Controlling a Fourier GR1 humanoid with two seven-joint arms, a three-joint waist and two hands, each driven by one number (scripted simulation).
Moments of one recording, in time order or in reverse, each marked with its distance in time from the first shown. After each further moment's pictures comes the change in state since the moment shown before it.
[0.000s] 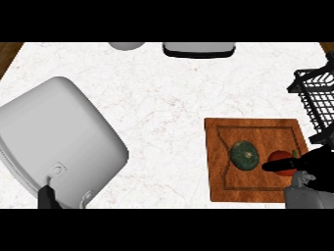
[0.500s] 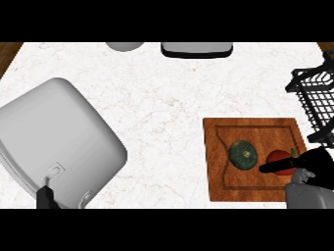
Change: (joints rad) left arm 0.003 -0.023 0.003 0.015 -0.009 0.010 -0.020; right arm -0.024 0.000 -0.042 0.056 -0.062 0.051 -0.001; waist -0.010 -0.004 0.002
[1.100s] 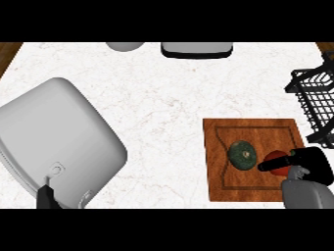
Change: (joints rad) left arm 0.007 0.005 0.013 -0.006 0.000 -0.019 -0.006; right arm -0.027 -0.005 -0.006 0.075 -0.020 -0.018 -0.007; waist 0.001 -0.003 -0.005
